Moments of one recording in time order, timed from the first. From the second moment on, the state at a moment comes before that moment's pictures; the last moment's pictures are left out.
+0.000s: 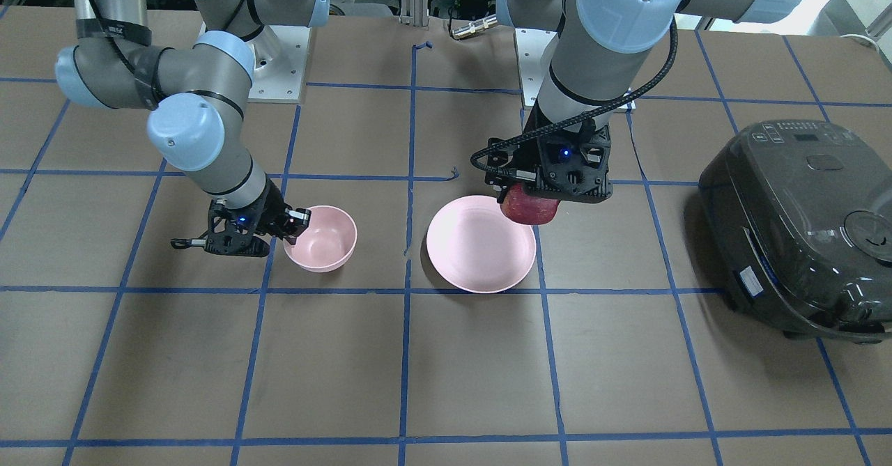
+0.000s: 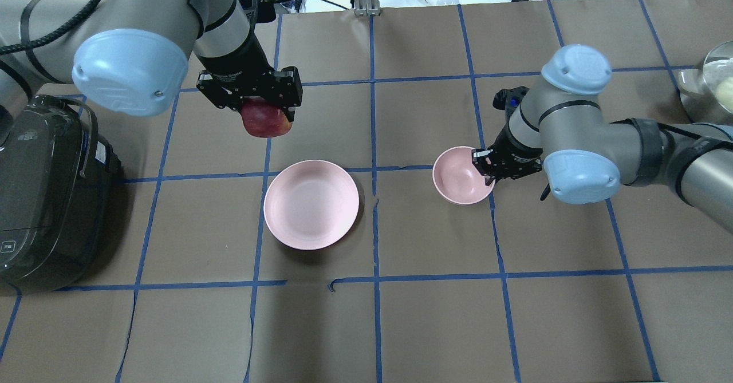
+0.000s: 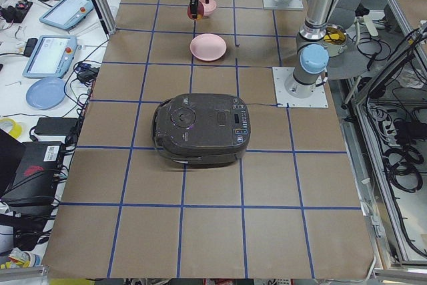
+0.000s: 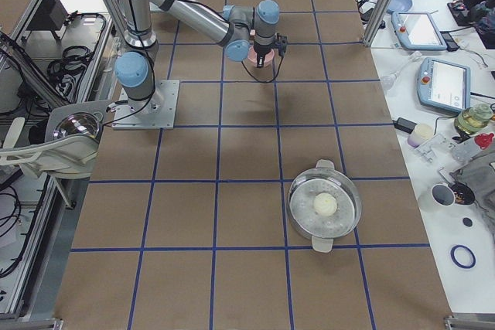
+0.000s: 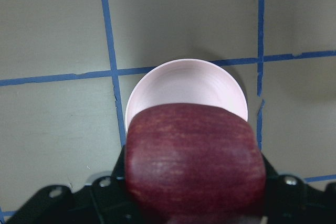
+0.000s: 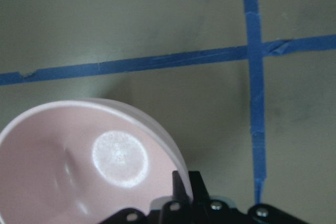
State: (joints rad) left arm -1.70 -1.71 -1.59 -1.40 1.51 -0.06; right arm 1.58 -1.33 2.04 -2.22 -1.42 0.11
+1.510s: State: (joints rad) left arm -1.84 -1.81 -1.58 -1.22 1.44 -0.47; right arm 1.60 -1.49 1.52 -1.62 -1.59 0.09
